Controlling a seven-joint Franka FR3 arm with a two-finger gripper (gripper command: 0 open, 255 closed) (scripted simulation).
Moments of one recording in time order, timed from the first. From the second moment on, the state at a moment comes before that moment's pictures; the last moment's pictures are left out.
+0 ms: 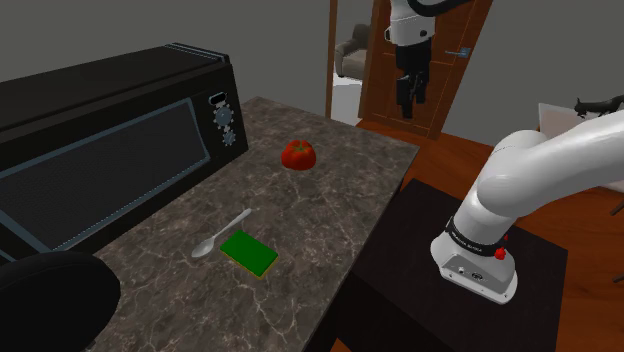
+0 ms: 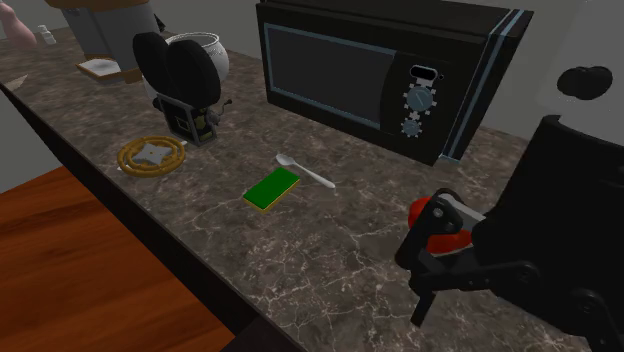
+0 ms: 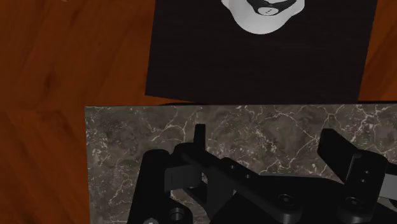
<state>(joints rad) 0.00 -0.75 -0.02 -2.45 -0.10 1.43 -0.10</state>
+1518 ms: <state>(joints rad) 0.15 -0.34 0.34 -2.44 0.11 2.00 0.32</state>
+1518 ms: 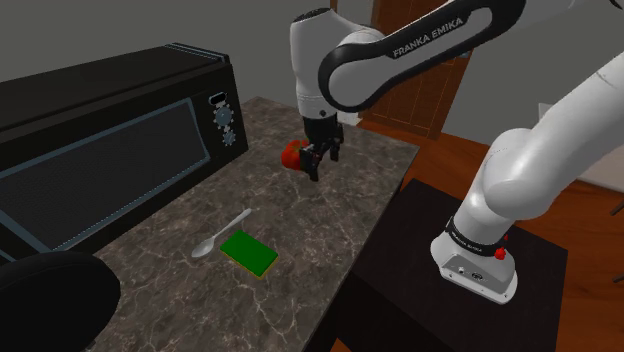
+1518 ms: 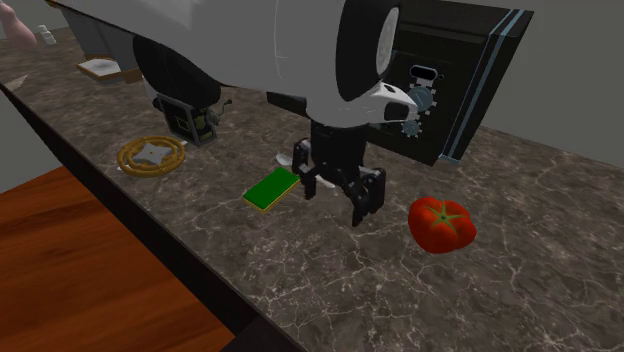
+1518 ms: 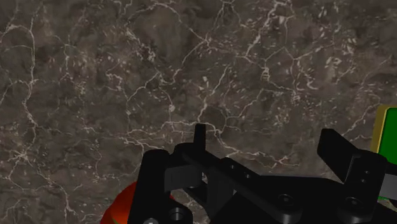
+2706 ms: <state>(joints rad) 0.28 0.29 0.48 -1.98 -0.27 2.26 0.80</state>
